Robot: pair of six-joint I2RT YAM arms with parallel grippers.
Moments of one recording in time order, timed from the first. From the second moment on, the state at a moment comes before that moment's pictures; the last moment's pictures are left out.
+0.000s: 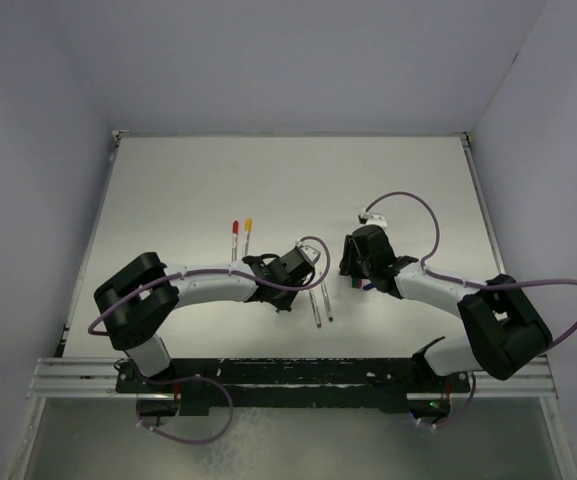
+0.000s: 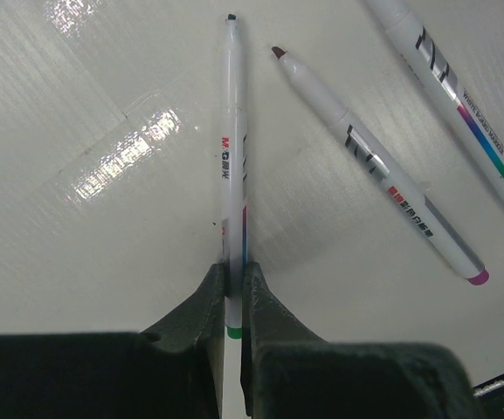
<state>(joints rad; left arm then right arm) -1.02 1.69 0.95 -0.40 -0.16 -0.43 0.54 1.39 0.57 -0.01 0.21 0.54</state>
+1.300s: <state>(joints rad) -1.02 1.69 0.96 -0.40 -0.16 -0.41 0.62 1.35 0.55 -0.10 0.20 0.65</state>
